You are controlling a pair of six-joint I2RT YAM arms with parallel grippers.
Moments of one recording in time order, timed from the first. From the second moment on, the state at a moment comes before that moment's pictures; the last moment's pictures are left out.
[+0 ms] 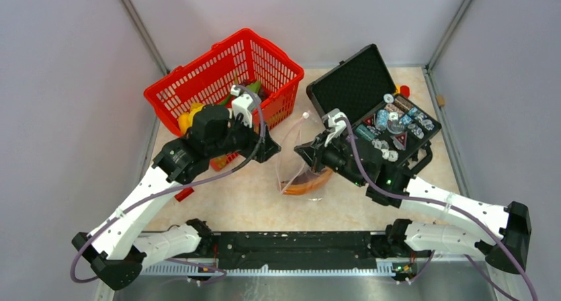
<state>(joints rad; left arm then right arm) -0.69 1.01 1.21 -0.67 0.20 -0.32 1.05 0.98 0.80 0.05 0.19 0.35</state>
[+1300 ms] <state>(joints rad) -0.69 1.11 1.24 -0.50 0.38 -0.41 1.05 0.80 1.12 -0.48 0.23 0.40</state>
